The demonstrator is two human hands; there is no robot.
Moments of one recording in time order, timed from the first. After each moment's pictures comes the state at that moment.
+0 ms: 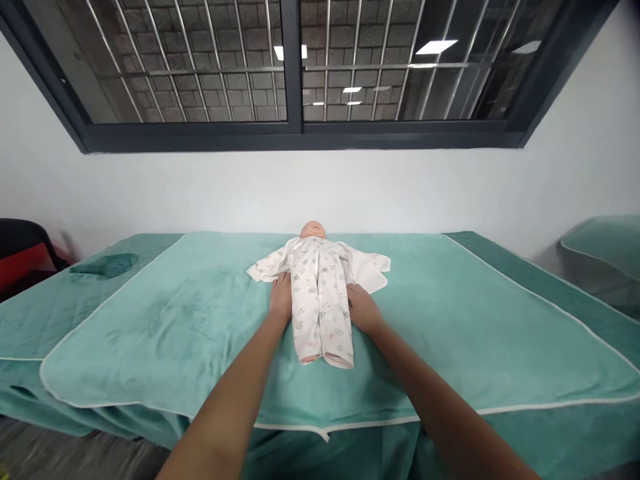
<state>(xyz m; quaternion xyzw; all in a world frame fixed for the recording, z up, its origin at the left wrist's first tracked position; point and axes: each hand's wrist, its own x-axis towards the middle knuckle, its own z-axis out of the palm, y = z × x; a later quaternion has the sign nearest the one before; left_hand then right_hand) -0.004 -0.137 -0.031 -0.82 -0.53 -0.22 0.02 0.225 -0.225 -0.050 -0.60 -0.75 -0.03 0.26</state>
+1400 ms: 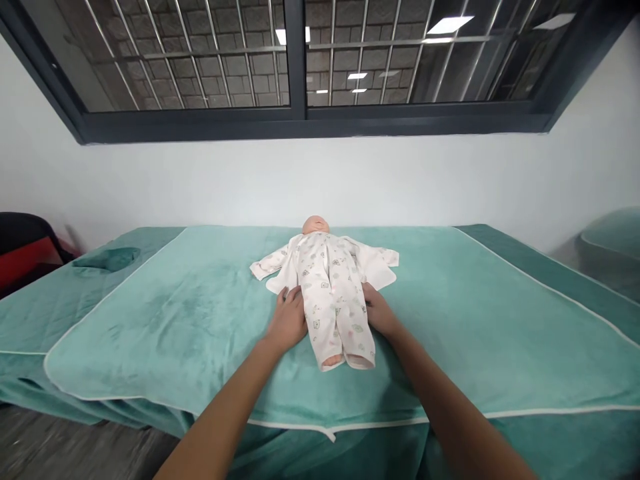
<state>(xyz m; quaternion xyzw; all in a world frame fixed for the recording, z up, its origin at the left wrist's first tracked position) -0.024 -0.196 -0.048 -0.90 -0.38 -0.21 0.04 0.238 -0.232 -0.053 -0.47 -0.75 0.14 0.45</state>
